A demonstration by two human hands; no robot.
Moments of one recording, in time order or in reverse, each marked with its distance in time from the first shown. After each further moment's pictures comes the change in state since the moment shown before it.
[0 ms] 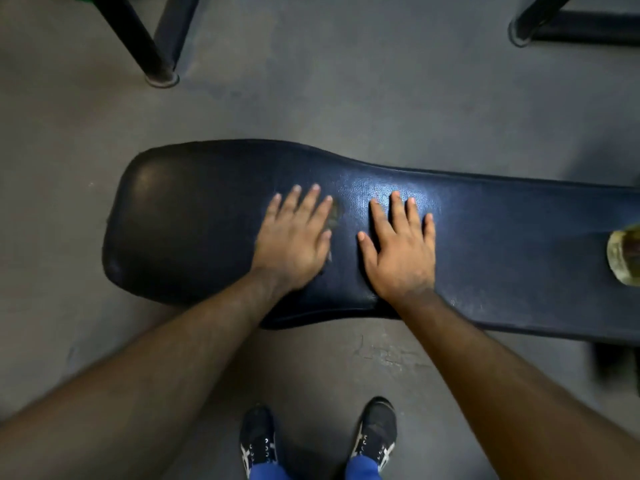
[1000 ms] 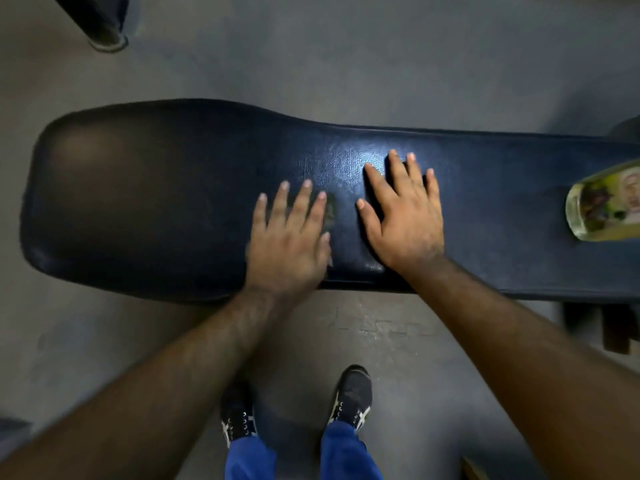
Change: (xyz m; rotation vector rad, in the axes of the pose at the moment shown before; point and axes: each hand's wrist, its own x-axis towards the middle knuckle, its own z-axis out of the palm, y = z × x) left_hand -0.028 0.097 0.013 -0.043 0.003 -0.001; right_hand -0.002 0.085 -0.012 0.006 0.106 -0.087
